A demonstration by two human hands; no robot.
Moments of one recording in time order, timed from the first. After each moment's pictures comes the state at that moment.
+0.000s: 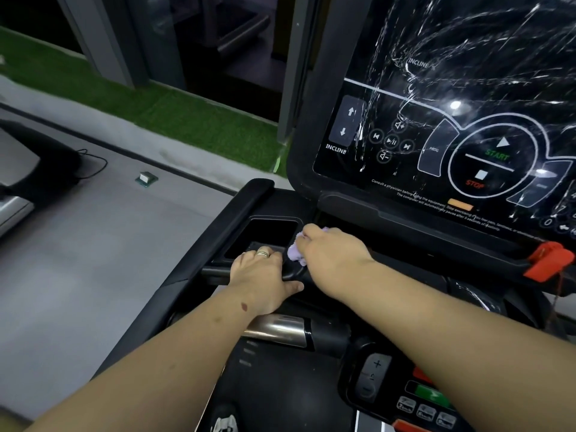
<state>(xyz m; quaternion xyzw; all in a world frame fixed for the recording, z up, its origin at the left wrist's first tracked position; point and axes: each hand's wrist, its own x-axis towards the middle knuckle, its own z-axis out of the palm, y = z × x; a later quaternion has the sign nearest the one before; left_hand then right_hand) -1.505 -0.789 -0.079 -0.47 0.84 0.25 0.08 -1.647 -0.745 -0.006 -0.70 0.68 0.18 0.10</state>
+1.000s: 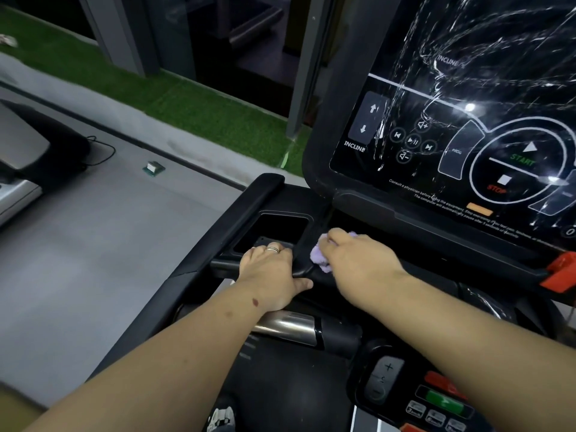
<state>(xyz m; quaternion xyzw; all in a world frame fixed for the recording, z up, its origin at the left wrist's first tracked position) -1.504 -0.790 -0.082 -0.47 0.85 0.24 0.07 -1.658 -0.729 -0.007 -0.67 0.71 0.19 0.09</state>
